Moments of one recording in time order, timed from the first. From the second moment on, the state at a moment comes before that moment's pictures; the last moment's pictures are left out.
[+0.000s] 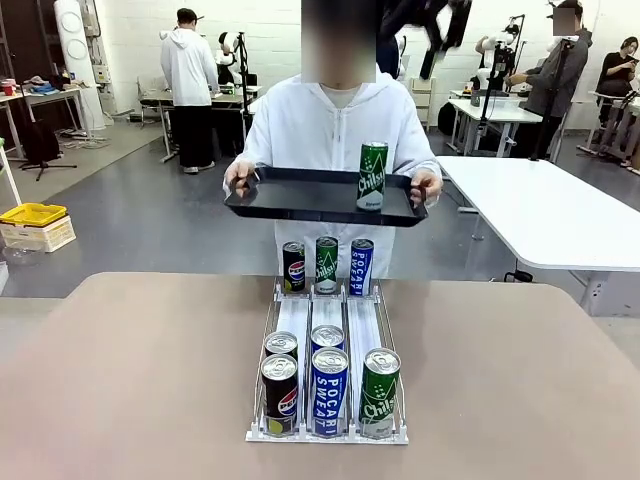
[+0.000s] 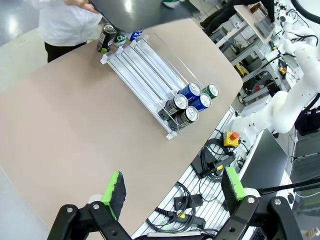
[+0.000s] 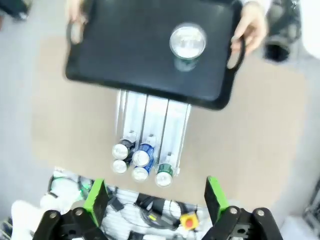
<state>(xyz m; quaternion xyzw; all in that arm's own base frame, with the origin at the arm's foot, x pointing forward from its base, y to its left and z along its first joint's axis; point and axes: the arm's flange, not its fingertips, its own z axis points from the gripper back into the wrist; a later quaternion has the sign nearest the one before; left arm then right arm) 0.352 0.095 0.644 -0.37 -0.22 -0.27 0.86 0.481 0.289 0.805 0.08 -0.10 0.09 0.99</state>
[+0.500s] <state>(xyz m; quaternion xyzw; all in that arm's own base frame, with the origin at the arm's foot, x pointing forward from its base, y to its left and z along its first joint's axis) 0.352 0.095 0.644 -0.37 -0.22 -0.27 0.86 0.426 0.187 0.793 0.13 -0.13 0.09 0.98</state>
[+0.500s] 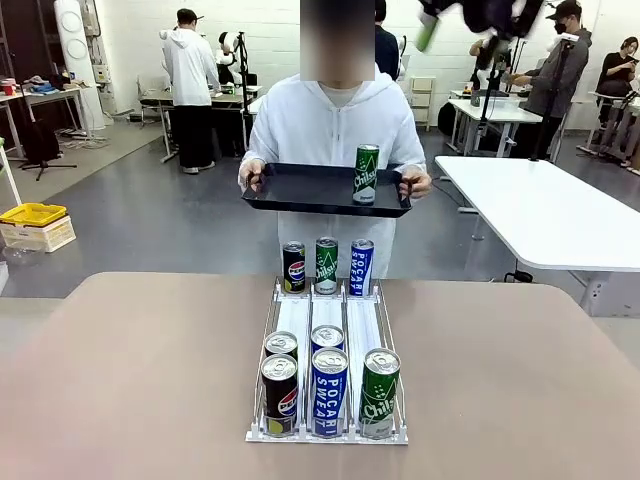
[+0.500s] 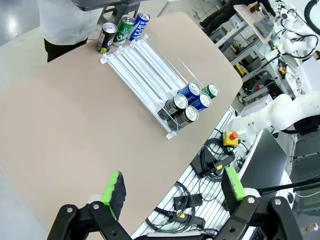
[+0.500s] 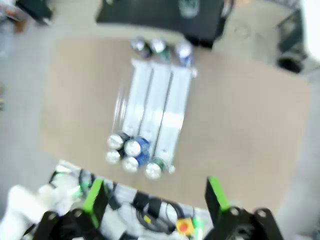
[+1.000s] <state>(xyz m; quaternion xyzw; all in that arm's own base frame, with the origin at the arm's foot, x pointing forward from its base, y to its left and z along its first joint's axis) 0.352 0.095 0.644 -0.37 -0.22 -0.27 0.86 0.362 0.115 0.664 0.07 -0.08 0.05 0.99</state>
